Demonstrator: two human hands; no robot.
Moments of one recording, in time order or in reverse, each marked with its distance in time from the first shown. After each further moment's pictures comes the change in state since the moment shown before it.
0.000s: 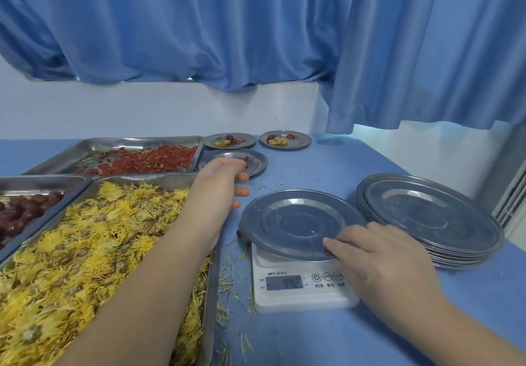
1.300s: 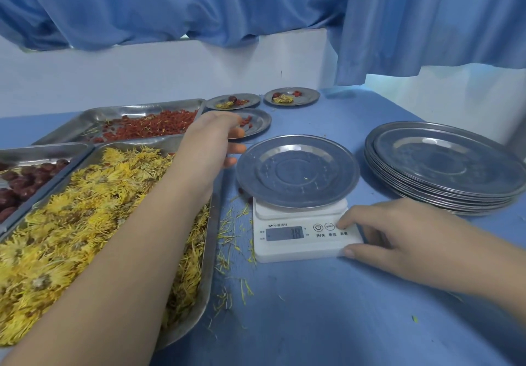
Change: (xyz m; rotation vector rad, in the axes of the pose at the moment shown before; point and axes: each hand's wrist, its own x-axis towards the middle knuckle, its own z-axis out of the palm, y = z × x) left_hand -0.004 0.006 0.005 0.091 0.018 -0.012; right_hand -0.007 0.014 -0.037 0.377 -0.821 0.240
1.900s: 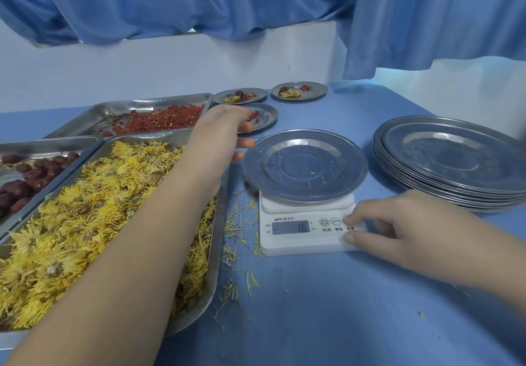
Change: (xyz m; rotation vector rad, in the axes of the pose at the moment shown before) left_hand 0.002 -0.004 0.000 0.023 -0.007 0.024; right_hand 0.003 -0.005 -0.001 0.015 0.004 0.089
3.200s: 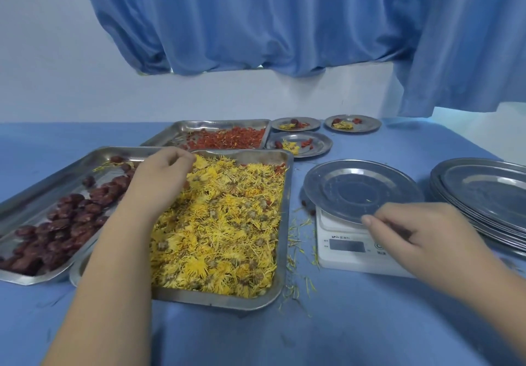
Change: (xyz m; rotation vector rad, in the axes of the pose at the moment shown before) left_hand -0.046 -0.012 -0.176 0.596 0.334 0.104; right_hand 0.027 -0.047 0.009 0.162 0.556 -0.243
